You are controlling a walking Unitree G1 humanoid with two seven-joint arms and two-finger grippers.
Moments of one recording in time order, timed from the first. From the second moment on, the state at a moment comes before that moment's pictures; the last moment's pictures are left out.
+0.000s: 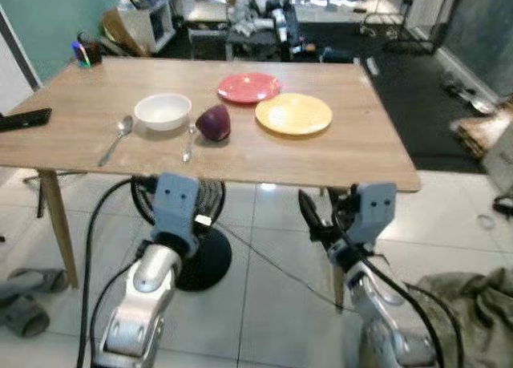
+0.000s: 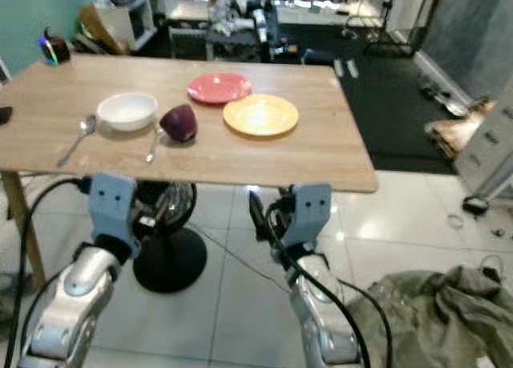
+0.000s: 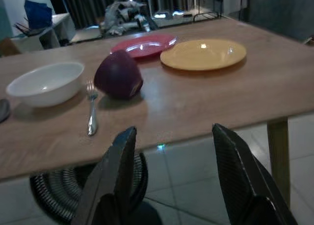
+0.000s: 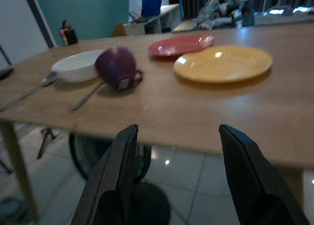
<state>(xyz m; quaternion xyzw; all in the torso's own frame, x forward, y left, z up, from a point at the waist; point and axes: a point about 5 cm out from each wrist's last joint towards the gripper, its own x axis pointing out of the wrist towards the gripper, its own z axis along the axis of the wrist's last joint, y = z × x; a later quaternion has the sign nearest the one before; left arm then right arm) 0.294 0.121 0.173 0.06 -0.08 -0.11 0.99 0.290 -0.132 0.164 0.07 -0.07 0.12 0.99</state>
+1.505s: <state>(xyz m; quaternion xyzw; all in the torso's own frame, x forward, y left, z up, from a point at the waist) 0.292 0.132 0.163 0.06 -0.04 -0.15 0.99 0.292 -0.166 0.163 0.02 -0.06 0.05 1.00</state>
